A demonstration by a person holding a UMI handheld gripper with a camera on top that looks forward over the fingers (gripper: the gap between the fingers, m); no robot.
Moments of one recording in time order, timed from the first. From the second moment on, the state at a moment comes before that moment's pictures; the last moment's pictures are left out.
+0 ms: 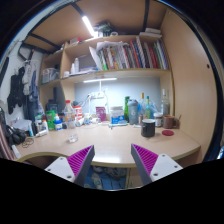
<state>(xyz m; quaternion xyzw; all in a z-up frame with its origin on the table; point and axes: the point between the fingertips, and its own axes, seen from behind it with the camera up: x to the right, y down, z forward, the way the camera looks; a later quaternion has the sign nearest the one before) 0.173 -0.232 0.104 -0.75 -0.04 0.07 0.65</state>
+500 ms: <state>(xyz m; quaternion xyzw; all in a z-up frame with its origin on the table) 0.139 -0.224 0.112 -0.75 -0.06 0.08 0.66</state>
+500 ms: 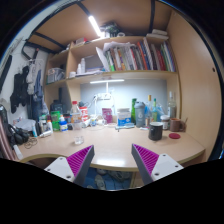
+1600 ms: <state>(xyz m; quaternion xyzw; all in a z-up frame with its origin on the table) -0.131 0.056 0.103 -0.73 -0.12 0.10 0.66</state>
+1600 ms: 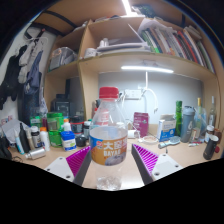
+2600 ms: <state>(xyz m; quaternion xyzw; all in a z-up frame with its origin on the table) 0.138 0.065 0.173 -0.66 0.22 0.35 0.63</state>
